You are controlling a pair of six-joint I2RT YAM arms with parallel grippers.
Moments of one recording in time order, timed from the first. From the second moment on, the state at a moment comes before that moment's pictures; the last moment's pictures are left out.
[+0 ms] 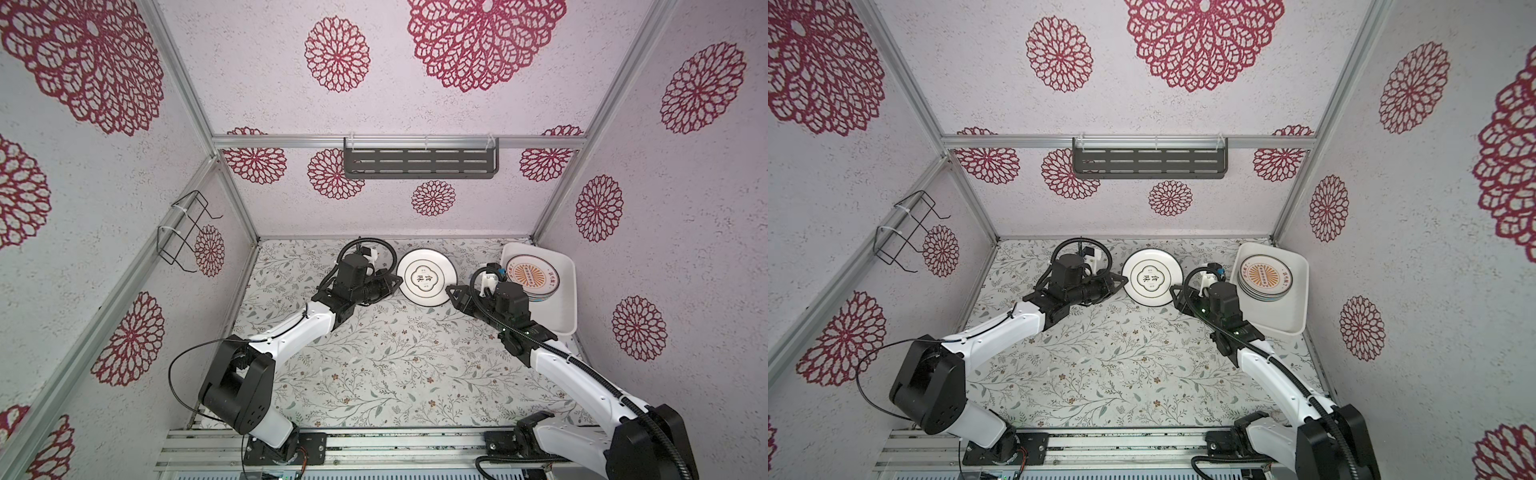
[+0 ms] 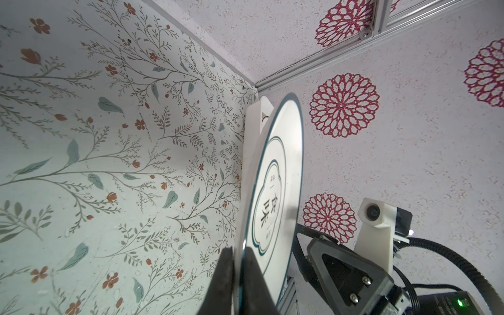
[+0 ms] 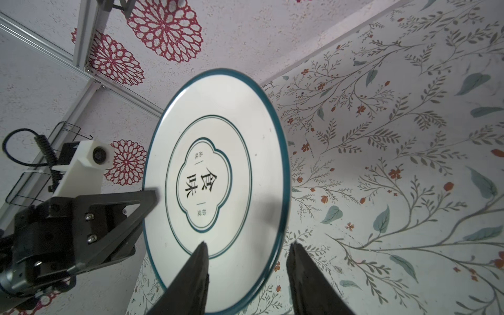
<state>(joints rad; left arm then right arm) -0.53 1.58 1.07 0.08 0.36 -0.96 0.38 1.12 0.68 0.08 -0.23 0.75</state>
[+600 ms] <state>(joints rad) -0.54 1.59 1.07 0.11 0.37 -0.98 0.34 1.16 0.62 0.23 -0.28 0.89</state>
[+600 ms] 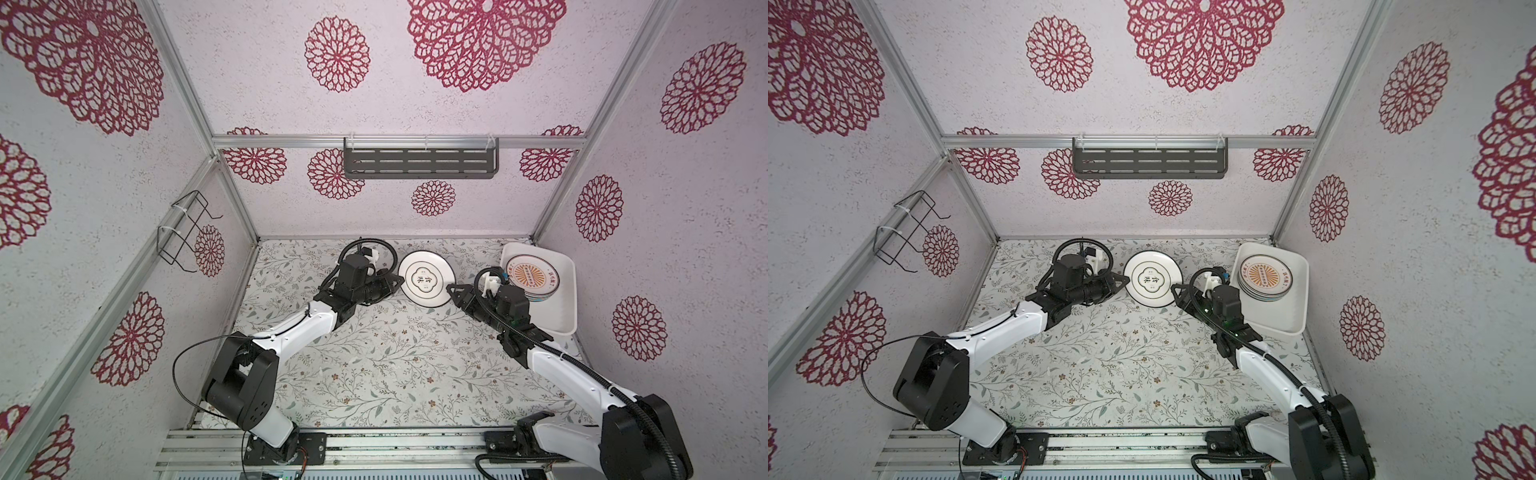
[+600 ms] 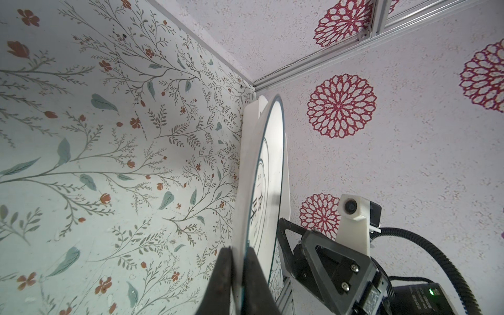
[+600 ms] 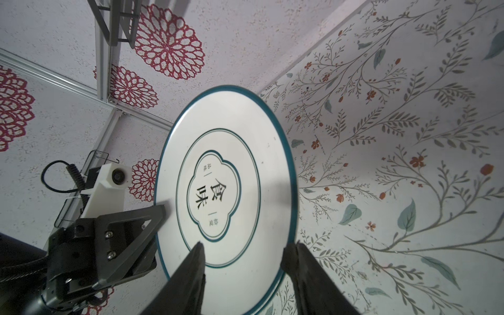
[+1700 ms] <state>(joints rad) -0.57 1.58 1.04 0.19 0.40 -1.01 0.32 1.18 0.60 0.32 -0.29 1.03</state>
